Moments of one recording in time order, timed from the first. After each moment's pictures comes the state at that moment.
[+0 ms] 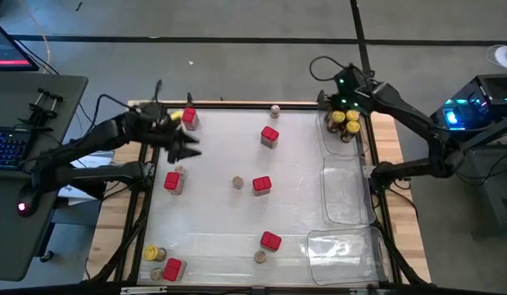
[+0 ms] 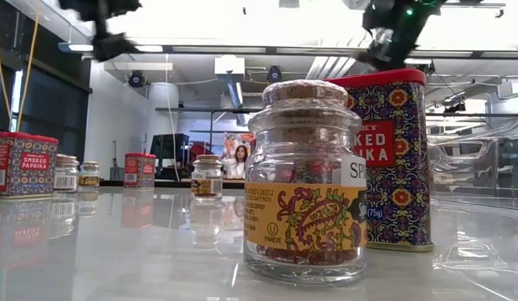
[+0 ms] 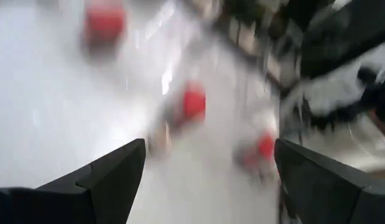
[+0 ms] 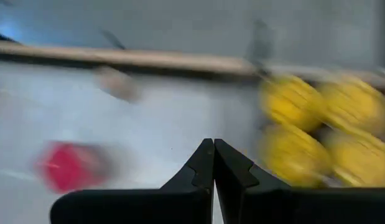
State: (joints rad) left arm 0.39 0.75 0.86 -0.71 0.38 -0.46; right arm -0.80 1.26 1.21 -0.85 0.12 0.58
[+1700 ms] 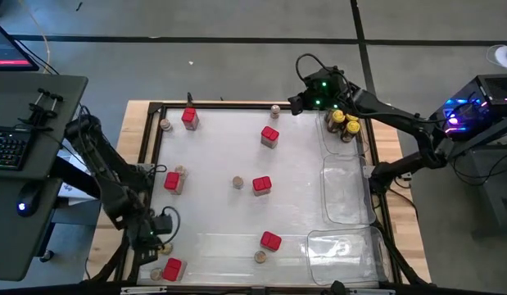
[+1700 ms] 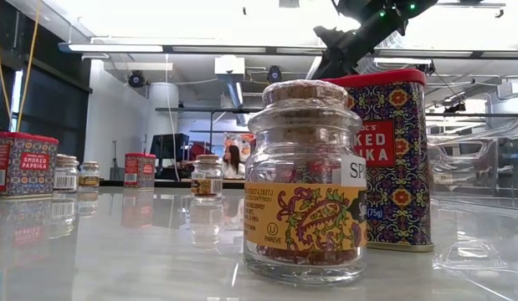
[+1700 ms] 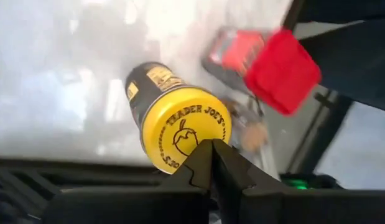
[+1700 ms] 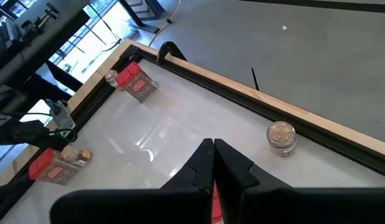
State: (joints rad) left arm -0.94 1.23 0.86 -0.88 0.15 -1.31; right arm -0.63 1.38 1.19 -0.38 -0.13 0.45
